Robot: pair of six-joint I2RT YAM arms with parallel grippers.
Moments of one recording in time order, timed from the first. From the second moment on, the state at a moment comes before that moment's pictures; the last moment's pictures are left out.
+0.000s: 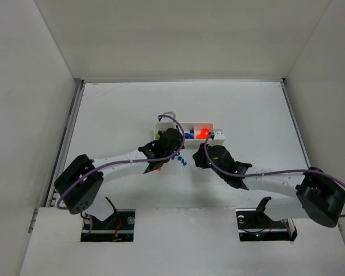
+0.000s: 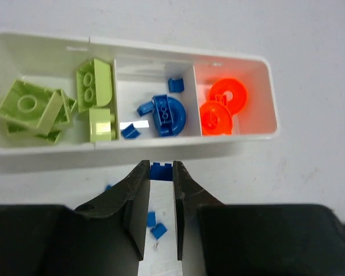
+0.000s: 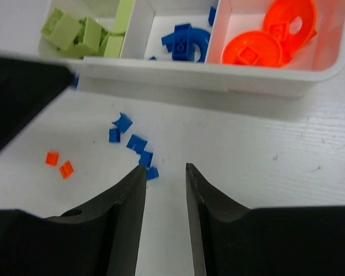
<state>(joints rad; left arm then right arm) -0.91 1.44 0.78 0.13 -0.51 -0.70 0.88 1.27 0.51 0.26 0.37 0.63</state>
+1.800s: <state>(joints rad) -0.90 1.17 0.40 0.14 -0.56 -0.73 1.07 1.69 0.72 0.22 0.61 0.60</state>
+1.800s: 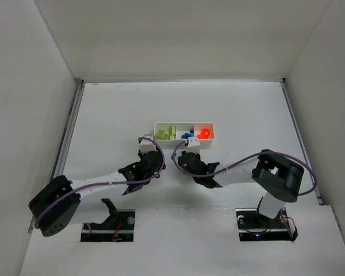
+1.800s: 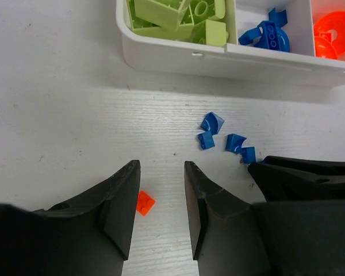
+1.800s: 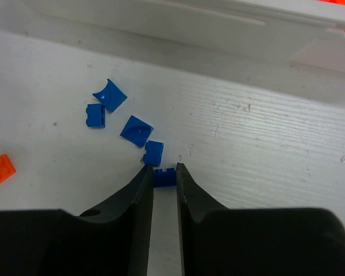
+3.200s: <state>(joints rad) -0.97 1.61 0.65 0.19 -0.58 -0.71 0.84 1.45 0.72 0.28 0.44 0.51</state>
